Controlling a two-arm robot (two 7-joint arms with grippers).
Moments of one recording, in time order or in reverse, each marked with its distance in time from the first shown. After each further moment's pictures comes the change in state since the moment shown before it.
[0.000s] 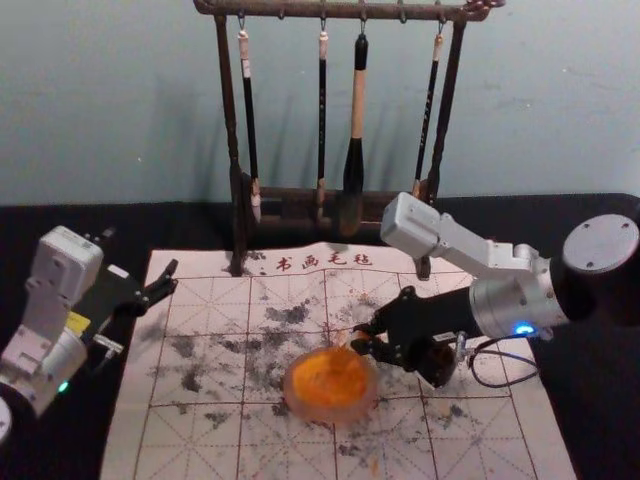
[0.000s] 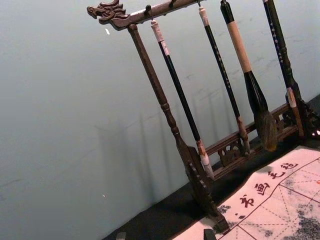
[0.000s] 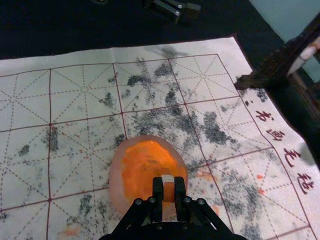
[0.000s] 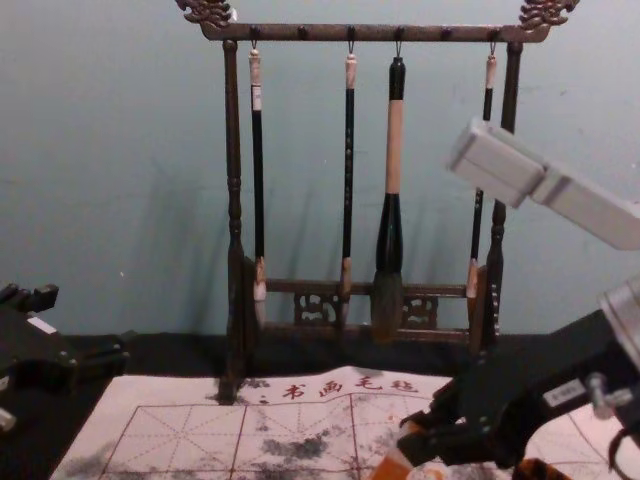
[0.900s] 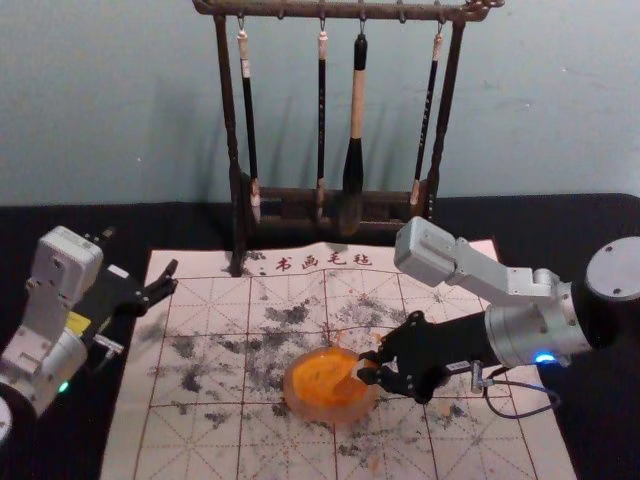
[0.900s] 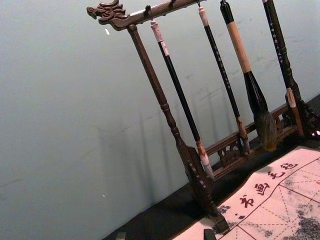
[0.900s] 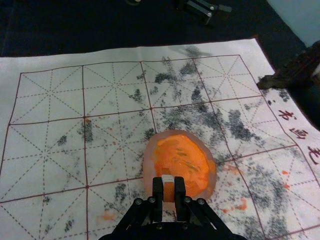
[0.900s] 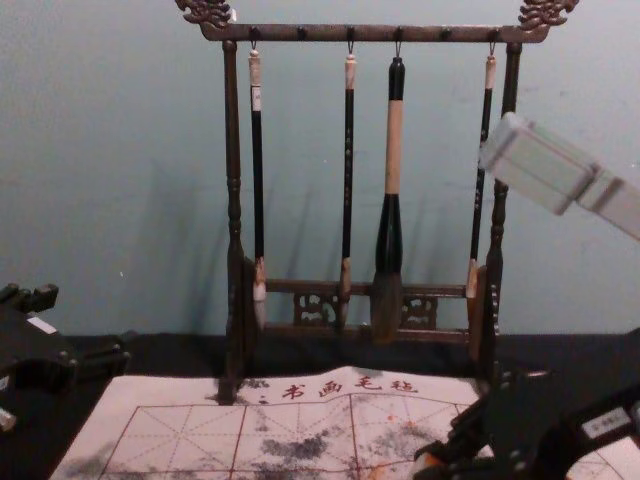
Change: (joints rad) left arm 0.000 0.000 0.000 0.000 0.000 0.000 0.000; right arm -0.076 0.088 0.019 -0.155 0.023 0.025 -0.001
